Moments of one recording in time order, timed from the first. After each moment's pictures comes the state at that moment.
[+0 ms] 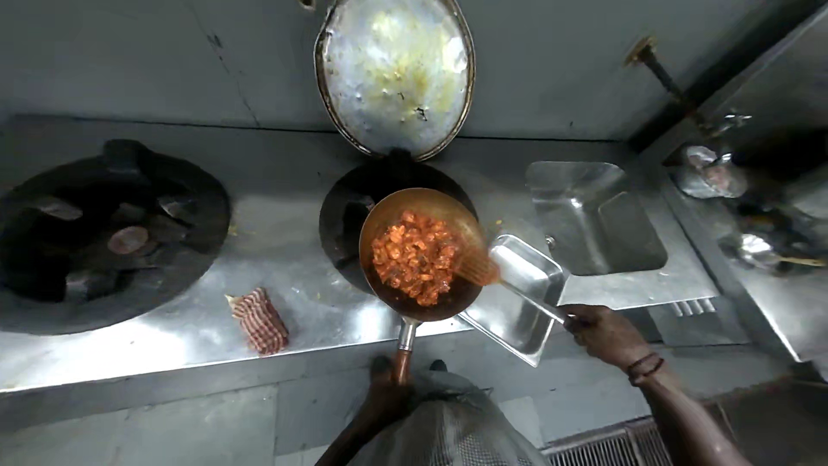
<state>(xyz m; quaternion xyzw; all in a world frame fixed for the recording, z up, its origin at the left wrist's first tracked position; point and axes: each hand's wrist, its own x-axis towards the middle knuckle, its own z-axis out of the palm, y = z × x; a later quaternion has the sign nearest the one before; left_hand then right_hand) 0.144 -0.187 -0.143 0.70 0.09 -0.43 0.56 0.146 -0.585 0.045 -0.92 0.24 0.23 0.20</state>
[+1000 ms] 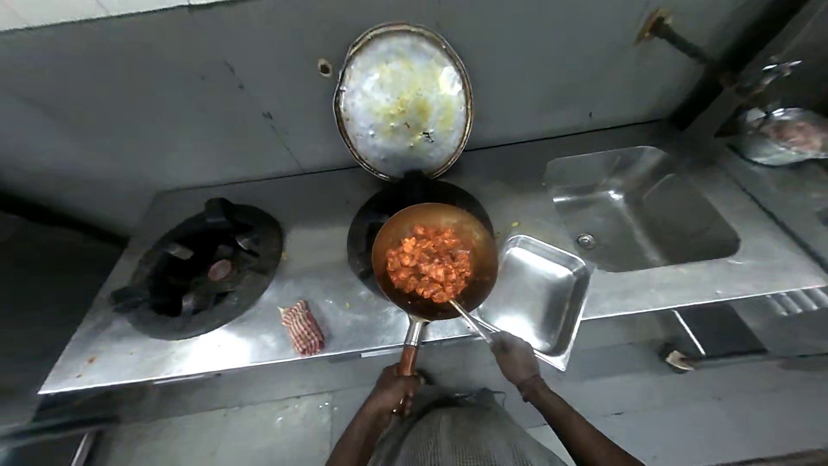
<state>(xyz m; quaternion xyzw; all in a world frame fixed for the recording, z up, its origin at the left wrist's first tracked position) 0.144 -0.200 -0.103 0.69 0.20 -0.44 0.54 0.123 -0.494 -0.122 -0.89 0.21 0.19 0.36</state>
